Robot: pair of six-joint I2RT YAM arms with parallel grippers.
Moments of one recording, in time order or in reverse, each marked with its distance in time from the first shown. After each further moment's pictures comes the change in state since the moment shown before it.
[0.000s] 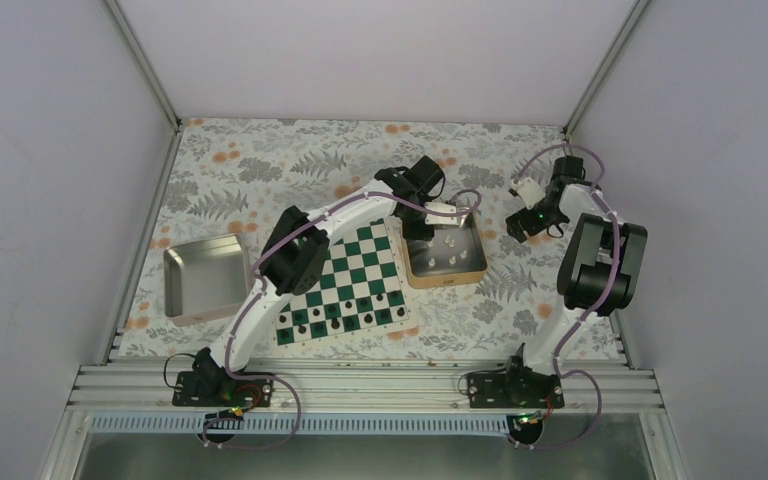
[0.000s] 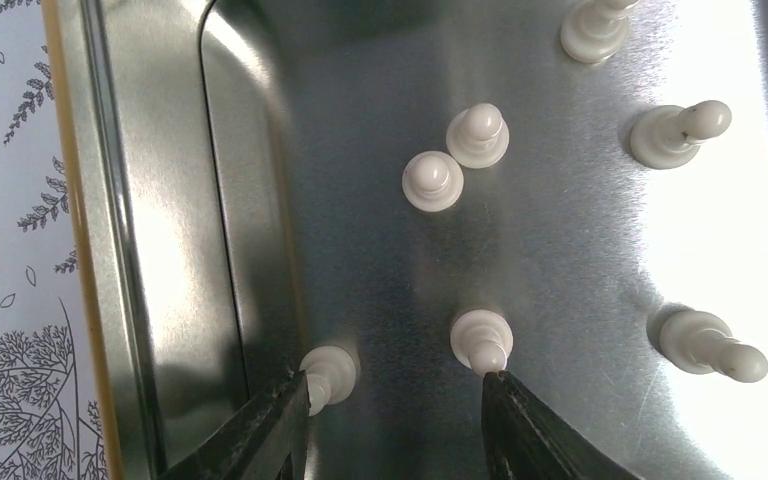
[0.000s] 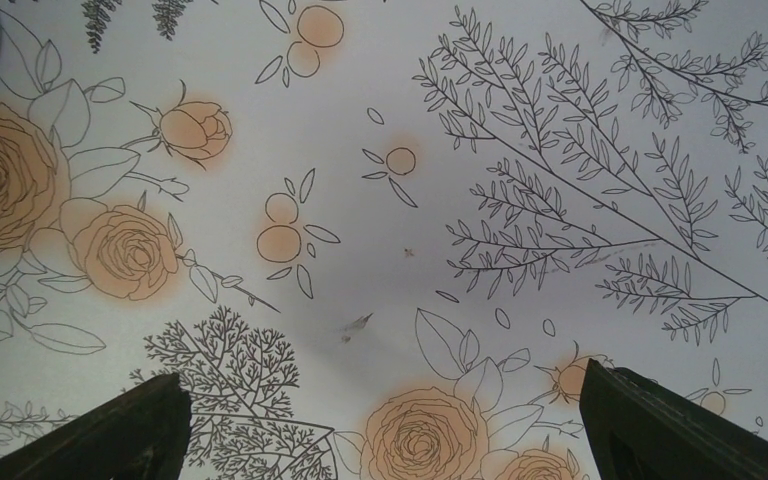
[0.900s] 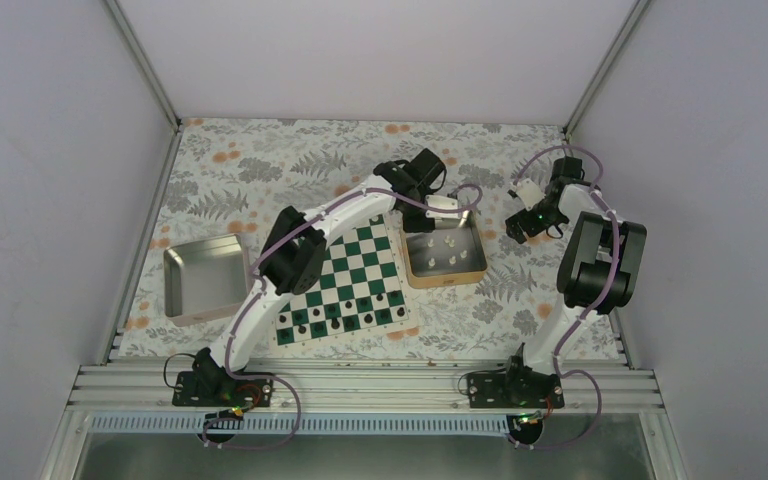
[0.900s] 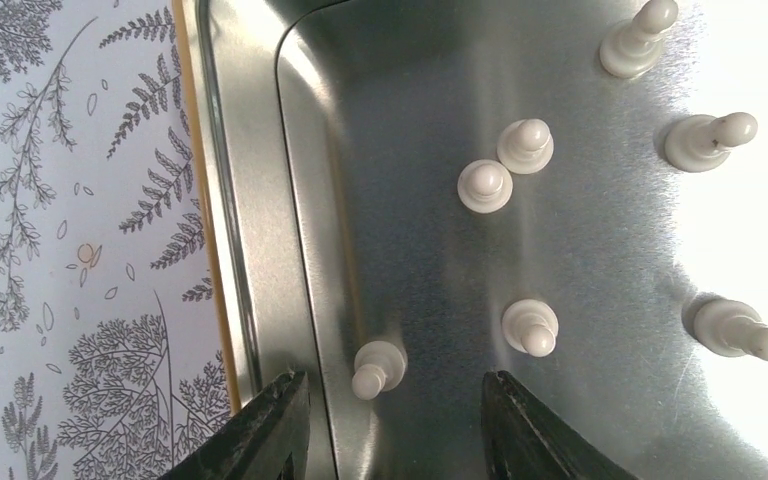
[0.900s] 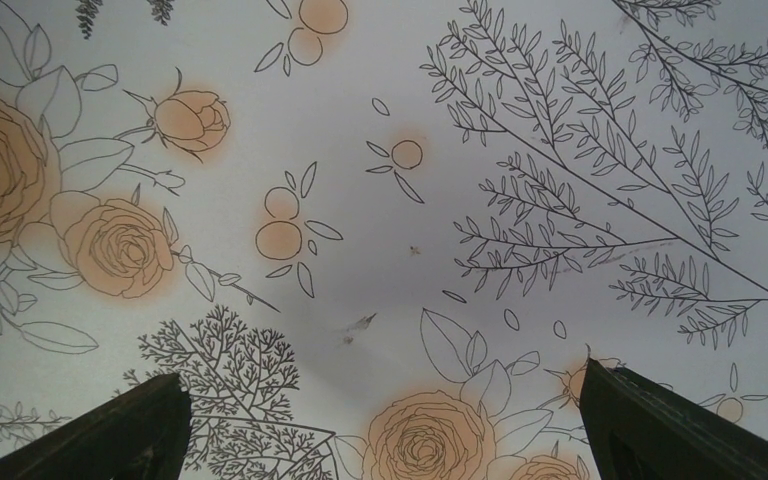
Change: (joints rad) left arm 0.005 0.000 0.061 -0.027 -0.037 0.031; right arm 0.000 0.014 0.000 0.000 0.001 -0.006
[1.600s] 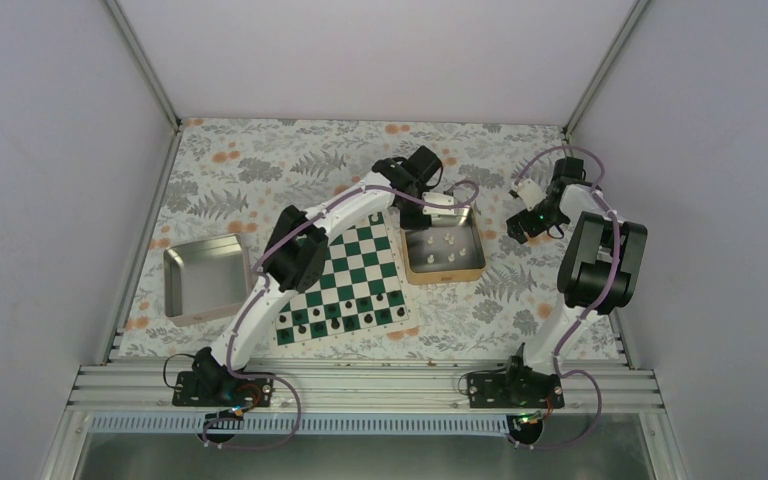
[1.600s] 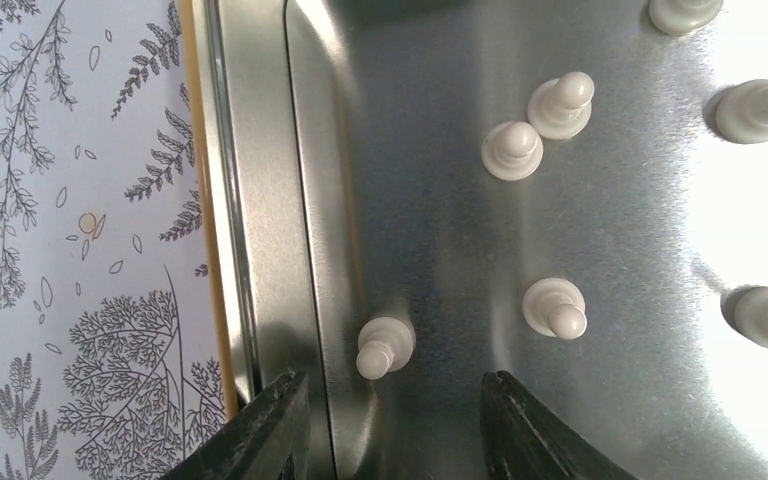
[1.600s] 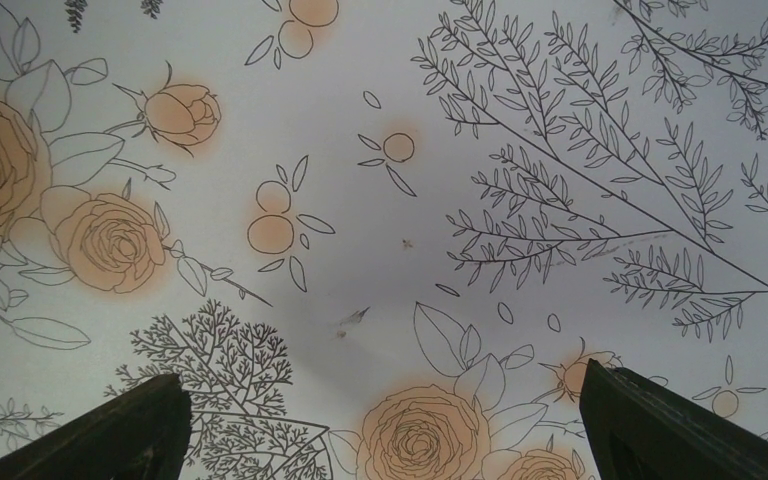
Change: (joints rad) left arm 0.026 0.055 0.072 -0.042 -0.007 0.011; right arm -0.007 0.000 0.000 0.000 0.000 -0.001
